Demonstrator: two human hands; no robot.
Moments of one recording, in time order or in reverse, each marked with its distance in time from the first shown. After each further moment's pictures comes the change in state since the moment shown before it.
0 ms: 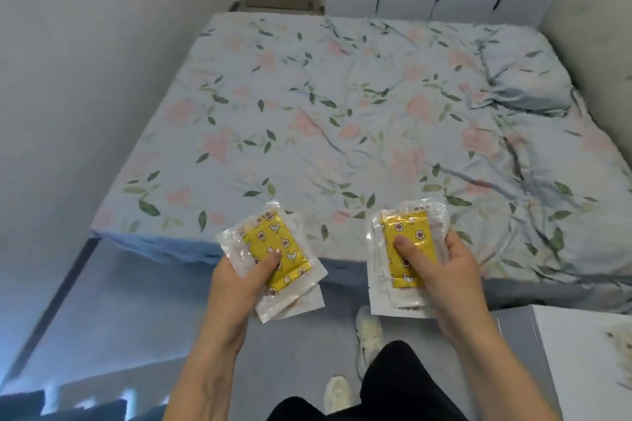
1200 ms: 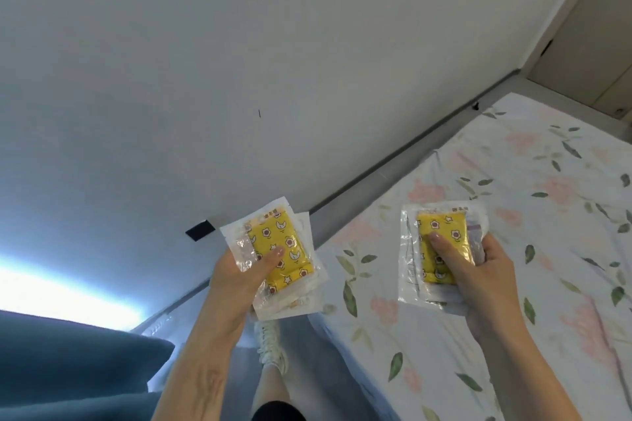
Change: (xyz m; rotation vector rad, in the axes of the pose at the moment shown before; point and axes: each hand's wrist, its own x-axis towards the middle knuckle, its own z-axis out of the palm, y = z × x) left_hand 0.283 0.194 -0.482 -0.273 0.654 0.019; right_hand 0.162 -0.106 0.678 -0.187 -0.545 -0.054
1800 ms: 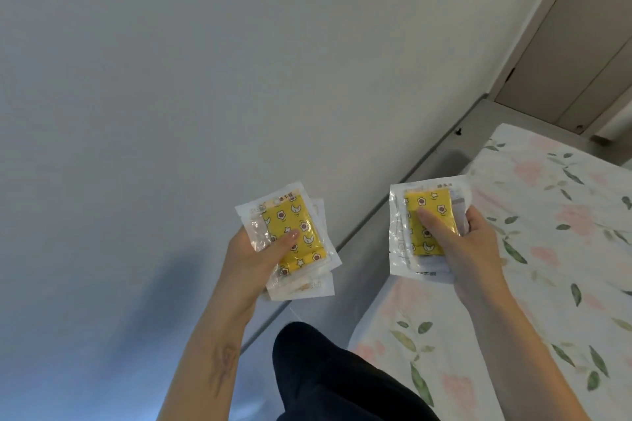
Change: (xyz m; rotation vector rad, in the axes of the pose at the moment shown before) left_hand 0.245 0.154 -0.118 0.021 -0.250 0.110; right_hand 0.092 -0.081 0.275 0.035 0.095 -0.122
